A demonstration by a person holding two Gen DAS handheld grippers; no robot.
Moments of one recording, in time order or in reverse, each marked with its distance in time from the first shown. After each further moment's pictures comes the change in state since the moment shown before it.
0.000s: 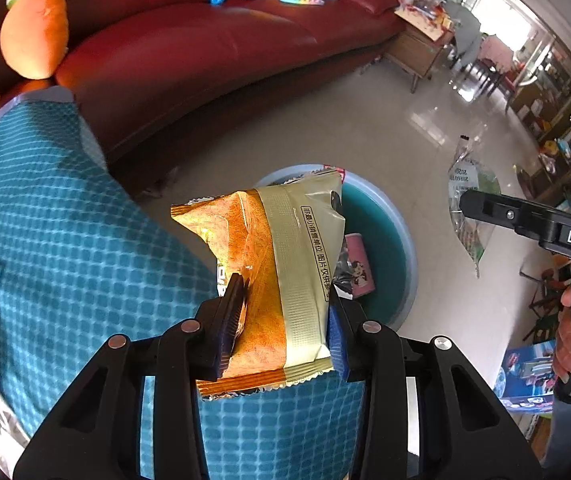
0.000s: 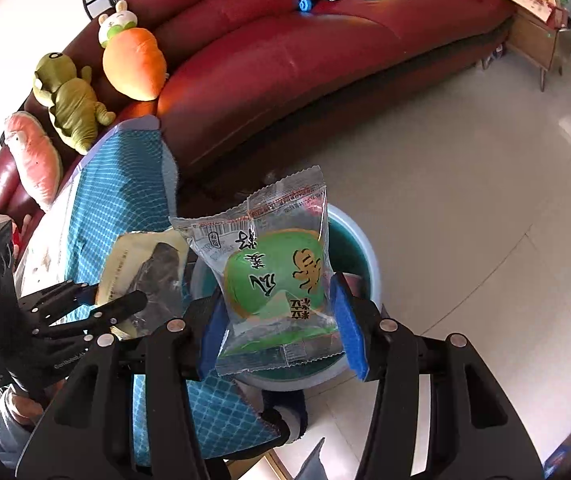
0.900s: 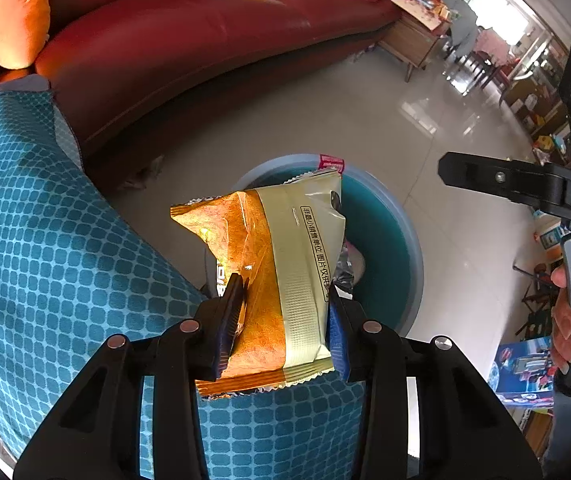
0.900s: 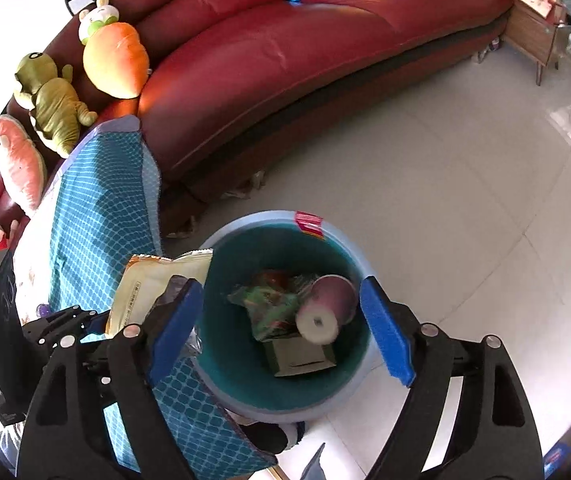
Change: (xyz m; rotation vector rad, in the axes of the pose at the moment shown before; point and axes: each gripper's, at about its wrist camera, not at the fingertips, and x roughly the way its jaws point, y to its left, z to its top) left arm 0.044 0.003 0.013 0.001 0.048 -0.042; right arm 0.033 -0.002 0.024 0.030 0.032 -0.043
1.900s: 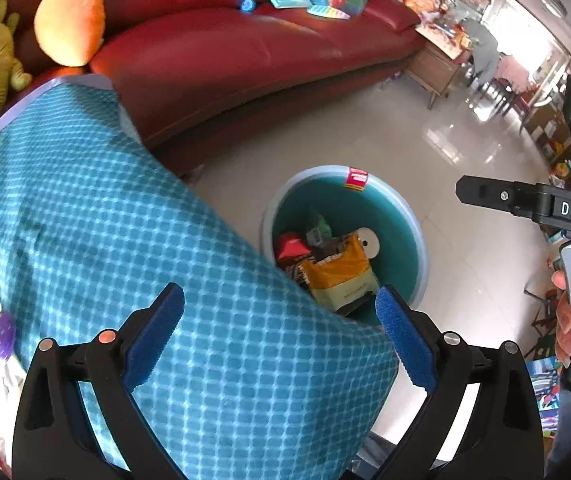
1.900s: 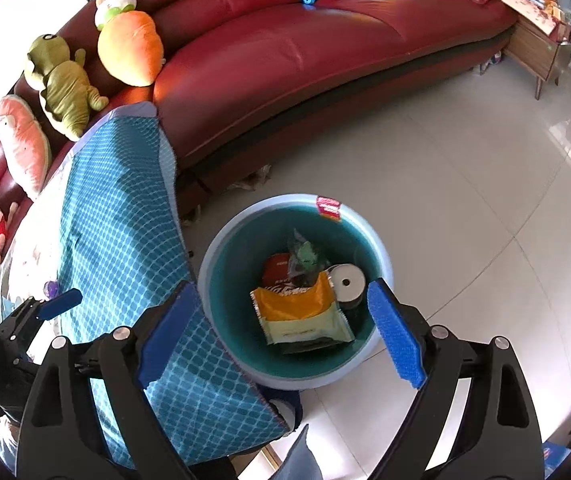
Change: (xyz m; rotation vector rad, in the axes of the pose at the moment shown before) left arm -0.091 0.023 -0.057 -0.077 -0.097 0.094; right arm -0.031 0.043 -0.021 -0.056 0.003 -0.018
